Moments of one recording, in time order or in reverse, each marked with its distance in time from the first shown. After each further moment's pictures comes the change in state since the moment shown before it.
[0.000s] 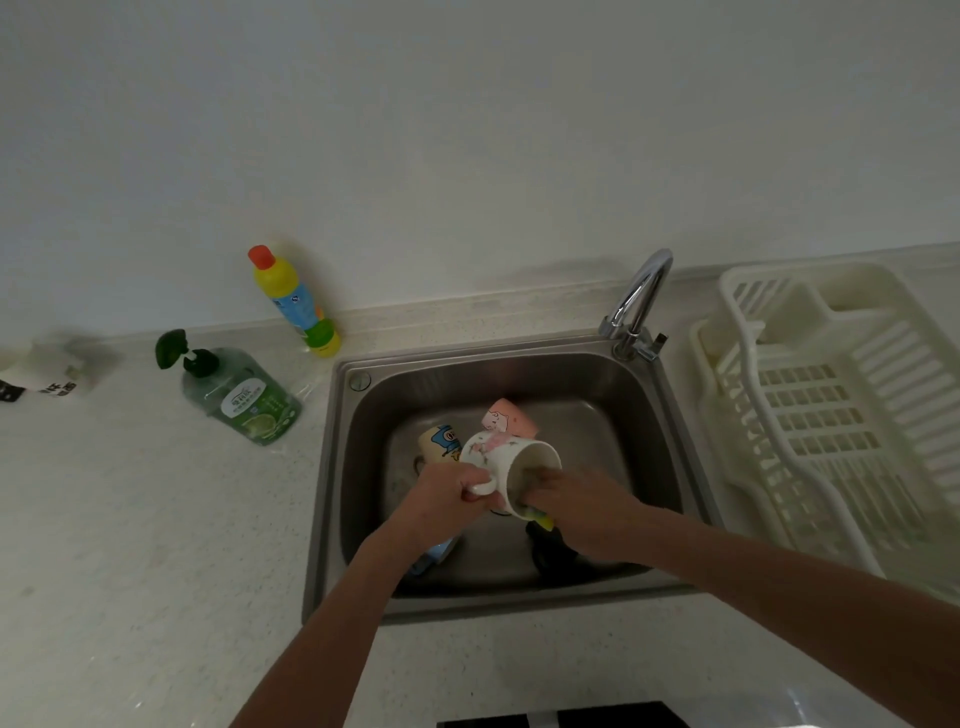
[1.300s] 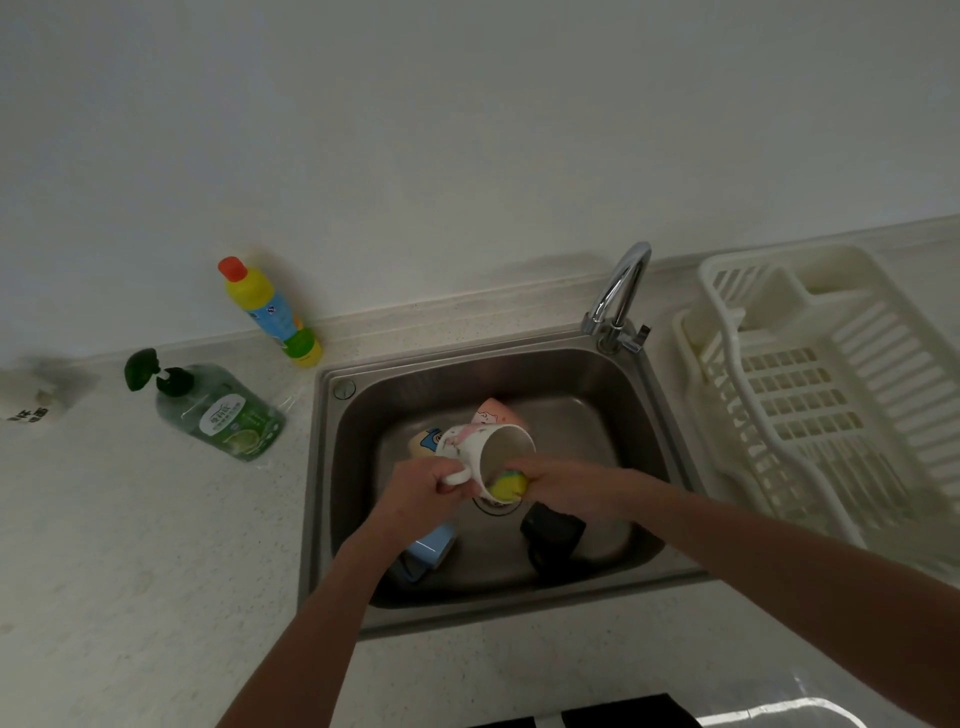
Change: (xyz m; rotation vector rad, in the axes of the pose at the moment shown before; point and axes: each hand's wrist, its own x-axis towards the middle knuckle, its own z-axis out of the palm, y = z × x) left_hand 0.008 -0.008 -0.011 0.002 0.103 0.001; right_hand 0.022 -0.006 -0.029 0.702 -0.132 0.184
